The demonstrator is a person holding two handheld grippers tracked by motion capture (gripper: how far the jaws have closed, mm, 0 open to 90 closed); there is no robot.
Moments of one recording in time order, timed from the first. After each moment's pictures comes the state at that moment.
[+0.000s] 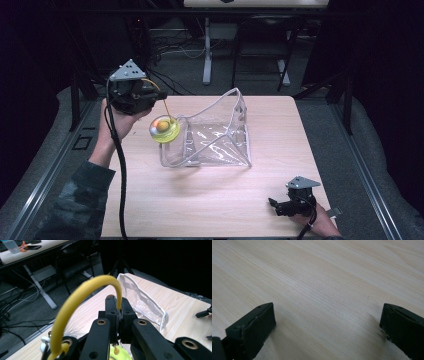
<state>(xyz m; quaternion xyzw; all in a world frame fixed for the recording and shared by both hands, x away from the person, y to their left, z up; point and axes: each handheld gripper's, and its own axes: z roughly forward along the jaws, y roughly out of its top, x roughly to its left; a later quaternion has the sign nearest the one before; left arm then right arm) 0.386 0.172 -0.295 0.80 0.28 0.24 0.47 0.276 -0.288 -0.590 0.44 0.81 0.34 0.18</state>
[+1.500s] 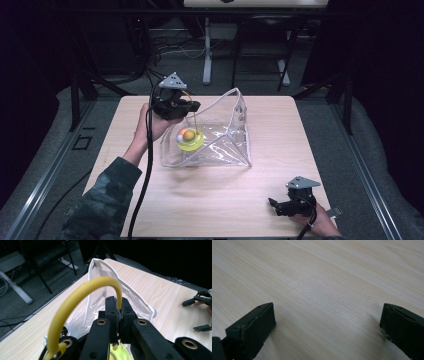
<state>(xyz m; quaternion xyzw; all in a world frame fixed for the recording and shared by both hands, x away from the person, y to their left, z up) 0.418 0.107 -0.342 0.84 0.26 0.16 0.44 0.276 -0.288 -0.590 0.44 0.81 0.34 0.18</state>
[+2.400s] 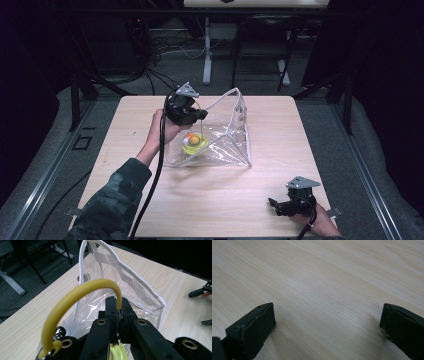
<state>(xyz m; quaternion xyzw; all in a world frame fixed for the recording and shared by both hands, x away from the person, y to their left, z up) 0.435 0.086 -0.378 0.86 0.26 0.14 0.41 0.276 -0.288 -0.590 0.44 0.81 0.34 0.18</state>
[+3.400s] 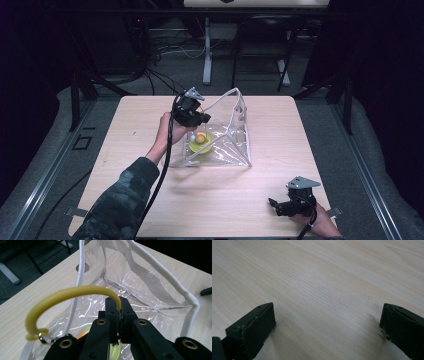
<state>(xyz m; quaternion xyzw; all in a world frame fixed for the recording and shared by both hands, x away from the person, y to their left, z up) 0.457 0.073 -0.410 0.87 0.29 0.12 0.39 0.276 -0.289 -0.590 0.44 0.81 0.34 0.18</state>
